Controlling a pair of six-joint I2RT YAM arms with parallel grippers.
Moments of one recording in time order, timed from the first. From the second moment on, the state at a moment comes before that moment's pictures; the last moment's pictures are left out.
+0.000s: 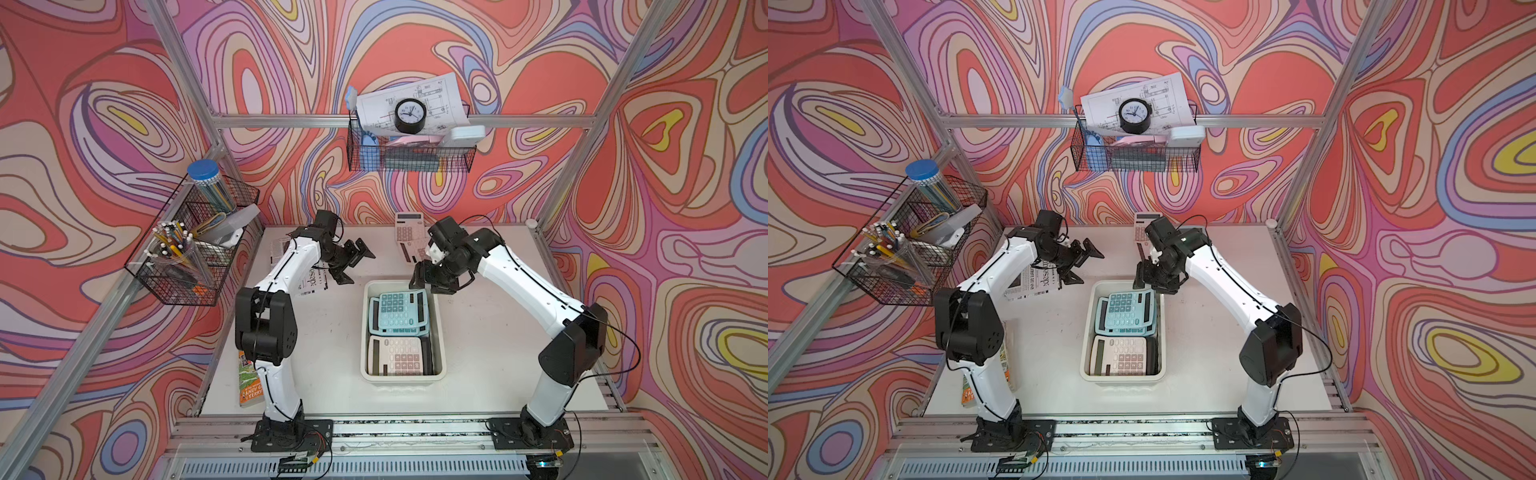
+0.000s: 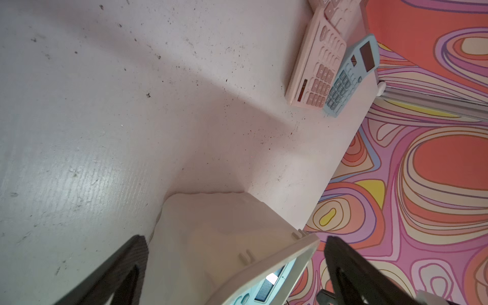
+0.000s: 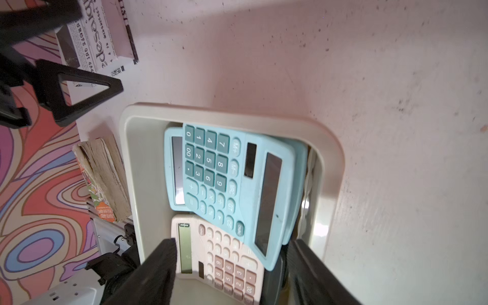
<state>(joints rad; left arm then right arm) -0.16 1.93 1.69 -0.92 0.59 -0.81 0.55 1.81 1.82 -1.18 -0.28 0.59</state>
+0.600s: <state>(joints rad) -0.18 2.22 1.91 -0.93 0.70 -0.84 0.19 2.05 1.95 -0.98 -0.46 0.58</state>
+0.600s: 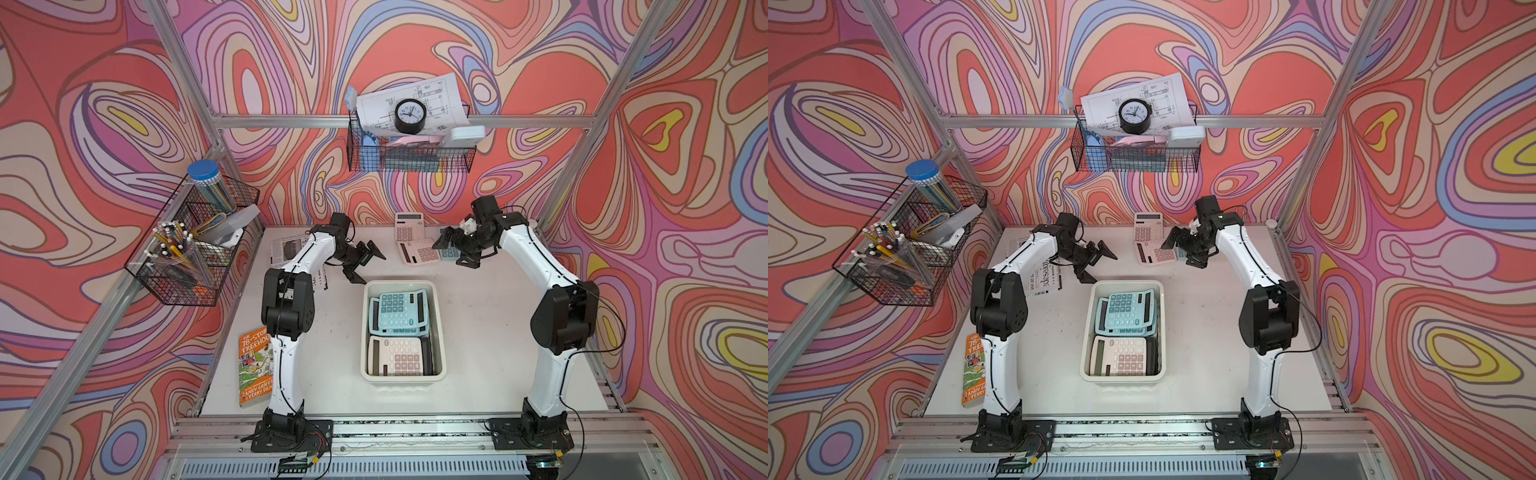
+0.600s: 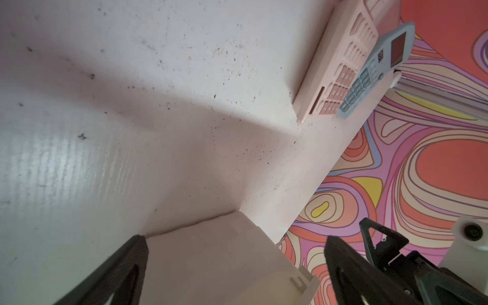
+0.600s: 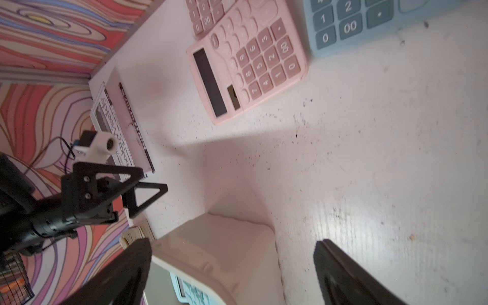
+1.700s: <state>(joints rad) -0.28 2.59 2.26 -0.62 0.82 -1.13 0.11 2.59 2.25 -0.55 -0.68 0.87</state>
